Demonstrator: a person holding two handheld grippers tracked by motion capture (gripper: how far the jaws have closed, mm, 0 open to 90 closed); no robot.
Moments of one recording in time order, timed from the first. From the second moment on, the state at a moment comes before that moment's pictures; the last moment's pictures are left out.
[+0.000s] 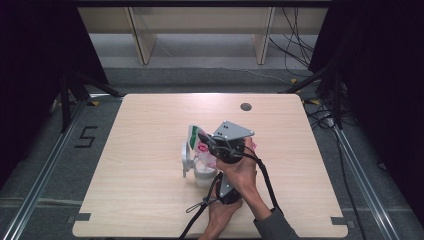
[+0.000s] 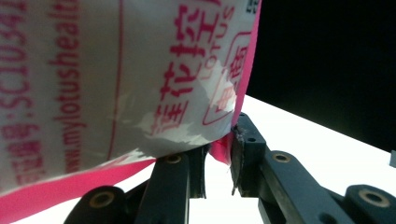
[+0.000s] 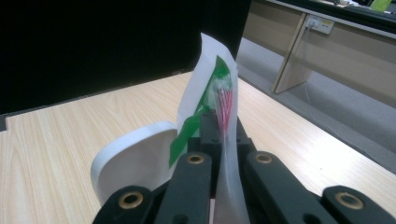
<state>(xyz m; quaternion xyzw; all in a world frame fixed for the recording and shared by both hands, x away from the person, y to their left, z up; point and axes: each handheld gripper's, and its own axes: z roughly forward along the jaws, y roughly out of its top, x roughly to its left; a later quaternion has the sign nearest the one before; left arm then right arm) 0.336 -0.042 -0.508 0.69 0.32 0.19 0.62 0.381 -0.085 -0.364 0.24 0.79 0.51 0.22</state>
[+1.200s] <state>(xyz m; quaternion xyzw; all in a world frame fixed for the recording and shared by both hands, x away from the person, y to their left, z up) 0.335 -0.041 -0.509 0.70 0.32 0.19 0.62 0.382 -0.084 -0.365 0.24 0.79 0.52 0.23</state>
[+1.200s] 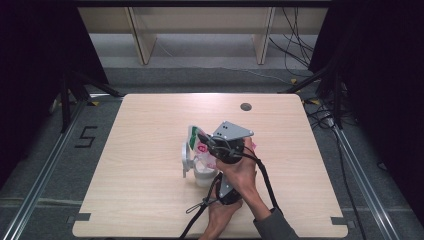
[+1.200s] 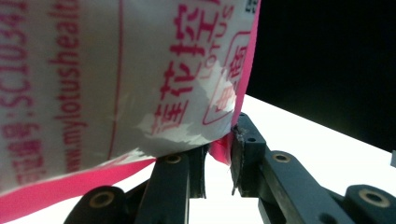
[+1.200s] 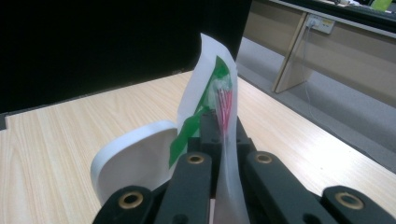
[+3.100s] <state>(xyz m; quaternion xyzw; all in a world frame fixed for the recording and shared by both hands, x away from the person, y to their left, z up) 0.335 -0.042 -0.510 0.69 0.32 0.19 0.63 0.382 -0.089 -0.363 0.25 0.78 0.52 0.23</state>
